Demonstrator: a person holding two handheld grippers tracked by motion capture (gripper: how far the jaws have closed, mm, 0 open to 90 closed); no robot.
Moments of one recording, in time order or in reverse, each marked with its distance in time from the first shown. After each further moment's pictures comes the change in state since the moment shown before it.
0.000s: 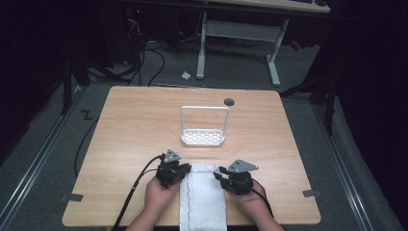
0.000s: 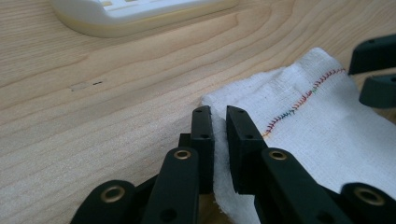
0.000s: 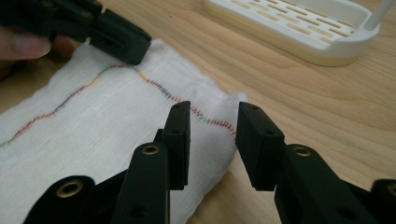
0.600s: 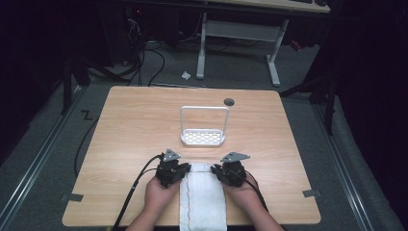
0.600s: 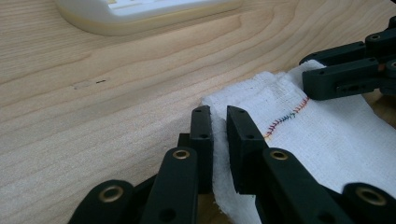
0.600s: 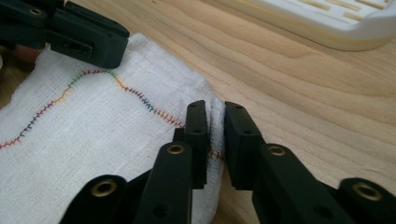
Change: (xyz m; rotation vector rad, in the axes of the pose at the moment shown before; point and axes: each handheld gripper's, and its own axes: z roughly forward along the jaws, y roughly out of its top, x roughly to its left) left arm 0.003 0.000 0.001 0.000 -0.010 -0.030; right arm -0.008 0.012 0.030 0.093 0.021 0.076
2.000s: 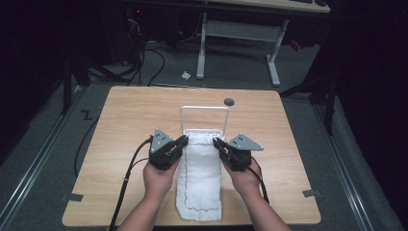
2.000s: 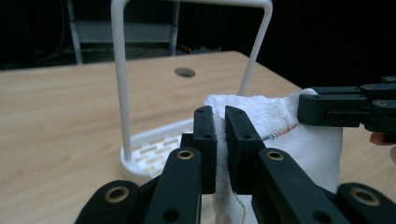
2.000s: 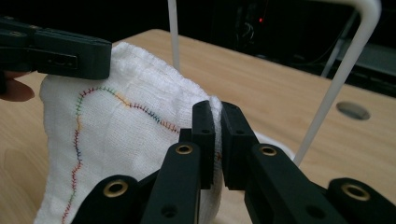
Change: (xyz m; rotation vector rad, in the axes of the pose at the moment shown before) left arm -0.025 0.071 -0.066 -0.396 0.099 0.066; right arm 0.009 0.065 -0.056 -0.370 -0.124 -0.051
